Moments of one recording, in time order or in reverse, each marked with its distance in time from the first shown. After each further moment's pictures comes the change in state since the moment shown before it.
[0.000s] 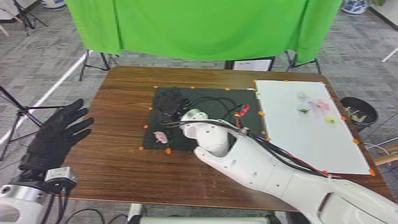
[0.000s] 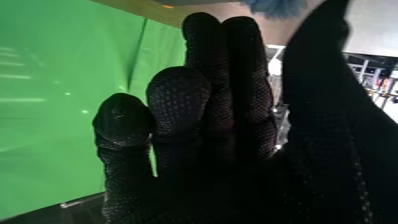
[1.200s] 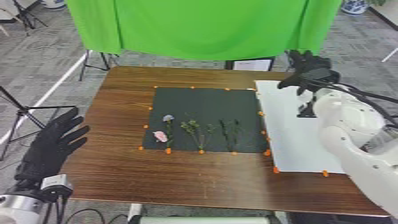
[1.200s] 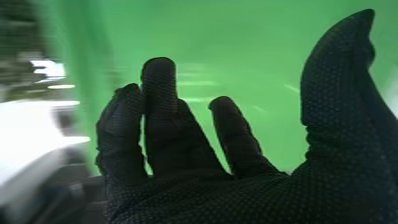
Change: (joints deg) left arm 2.6 -3.5 -1.4 -0.3 0.0 -0.5 -0.8; right arm -27.4 36.8 44.9 -33.7 18.9 -10.5 19.1
